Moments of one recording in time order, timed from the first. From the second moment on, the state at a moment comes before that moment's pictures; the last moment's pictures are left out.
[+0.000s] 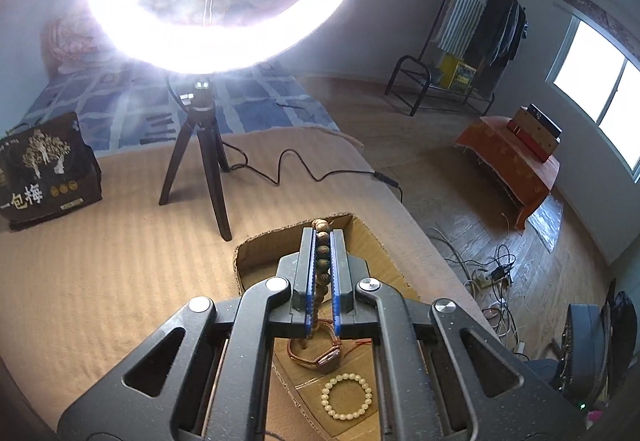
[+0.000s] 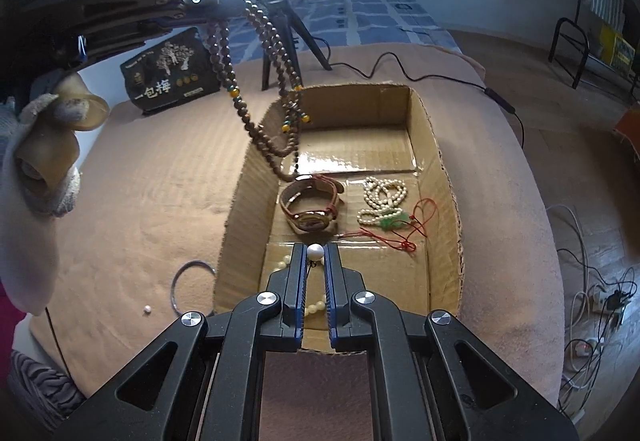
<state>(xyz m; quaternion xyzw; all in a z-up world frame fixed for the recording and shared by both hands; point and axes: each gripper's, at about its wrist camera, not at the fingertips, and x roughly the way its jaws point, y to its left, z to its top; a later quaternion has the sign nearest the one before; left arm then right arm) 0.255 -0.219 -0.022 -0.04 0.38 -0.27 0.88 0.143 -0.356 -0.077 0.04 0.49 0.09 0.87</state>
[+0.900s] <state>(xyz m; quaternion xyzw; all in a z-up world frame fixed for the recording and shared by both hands) 0.260 -0.223 -0.055 -0.02 0.43 -0.26 0.87 0.149 -0.362 -0.090 0.06 0.50 0.08 0.86</state>
